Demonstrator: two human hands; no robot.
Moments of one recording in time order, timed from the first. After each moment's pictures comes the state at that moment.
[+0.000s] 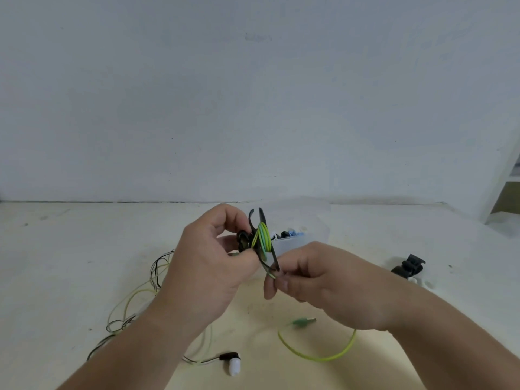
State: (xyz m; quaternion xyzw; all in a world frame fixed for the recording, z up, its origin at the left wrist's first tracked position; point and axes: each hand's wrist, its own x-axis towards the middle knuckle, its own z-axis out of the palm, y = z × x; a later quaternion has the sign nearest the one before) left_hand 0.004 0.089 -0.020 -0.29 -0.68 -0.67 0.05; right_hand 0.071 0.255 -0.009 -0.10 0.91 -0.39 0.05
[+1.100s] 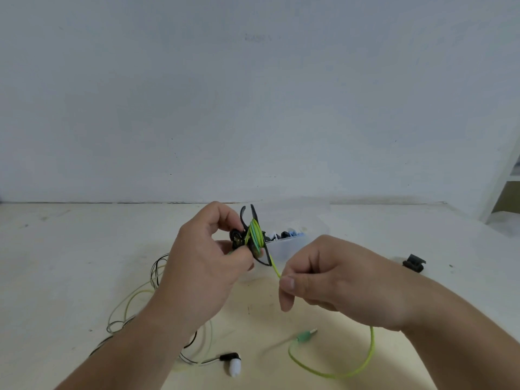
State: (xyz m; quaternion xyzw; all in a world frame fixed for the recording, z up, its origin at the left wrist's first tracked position) left_hand 0.002 0.084 -0.020 -0.26 -0.73 -0.63 0.08; right_hand 0.083 0.259 0.006 -0.09 0.89 -0.44 0.07
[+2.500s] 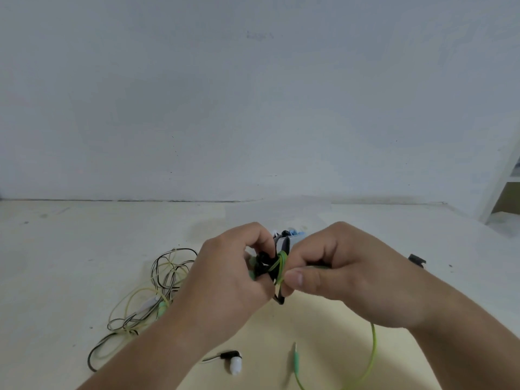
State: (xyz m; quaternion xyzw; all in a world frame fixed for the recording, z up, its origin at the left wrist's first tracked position) left_hand 0.015 0.087 -0.027 -0.33 -0.81 -0.48 0.06; right_hand 0.086 0.262 0.008 -0.17 0.86 -0.47 -0.02
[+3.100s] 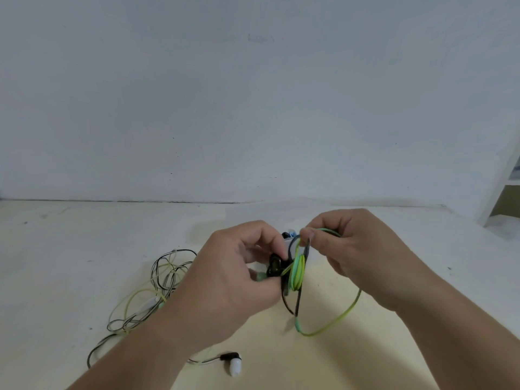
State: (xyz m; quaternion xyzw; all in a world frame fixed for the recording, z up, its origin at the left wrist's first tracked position) left_hand 0.014 0.089 -0.020 -0.39 -0.69 -0.61 -0.05; right_hand 0.072 0.272 0.001 0.03 0.85 -0.50 -0.16
